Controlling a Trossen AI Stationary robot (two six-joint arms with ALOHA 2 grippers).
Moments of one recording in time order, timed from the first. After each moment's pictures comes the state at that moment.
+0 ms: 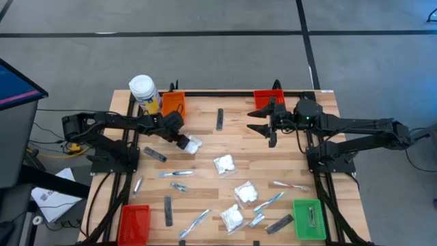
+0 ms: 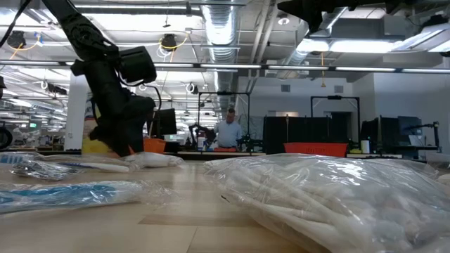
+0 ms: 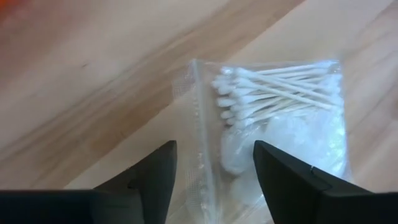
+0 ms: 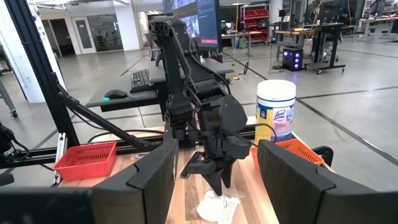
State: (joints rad) left arm 0.43 1.39 0.54 -0.25 0.08 -0.53; right arm -0.15 0.97 0.75 0.18 -0.08 0.08
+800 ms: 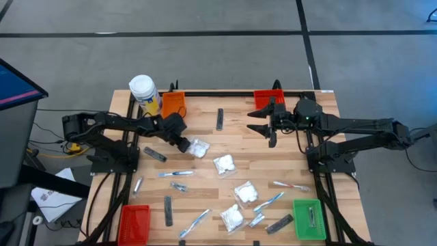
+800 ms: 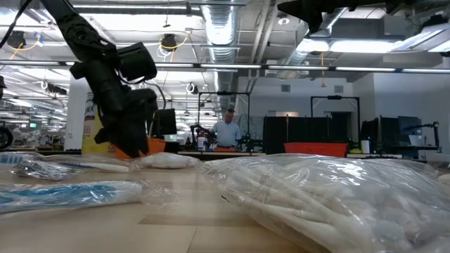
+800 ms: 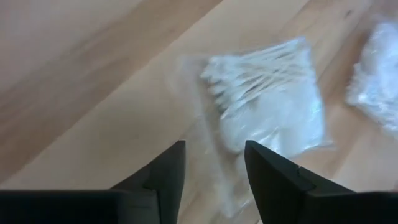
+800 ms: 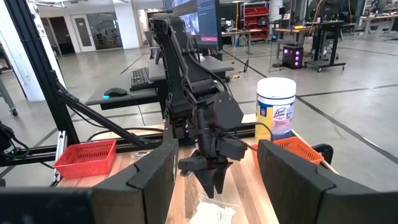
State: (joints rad) left arm 0.40 1.39 0.51 -0.15 0.18 -0.53; right arm -0.15 0.97 0.75 0.17 -0.08 0.08
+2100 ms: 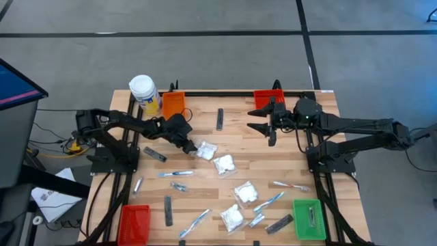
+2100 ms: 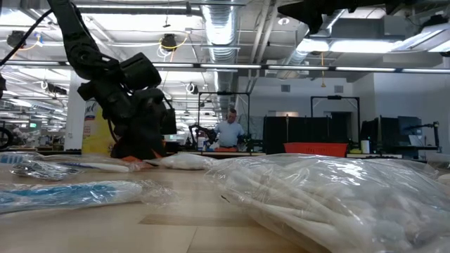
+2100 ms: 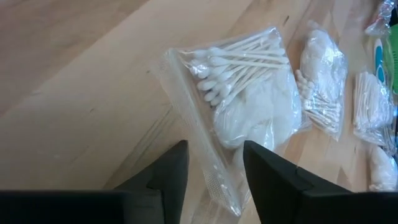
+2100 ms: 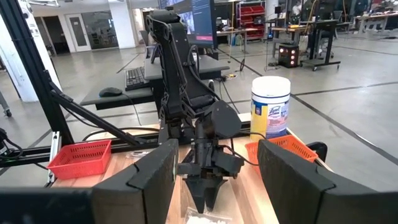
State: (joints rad) left arm 0.39 1.57 0.46 0.21 0.40 -0.56; right arm -0.17 0.97 0.75 0.16 -0.08 0.08
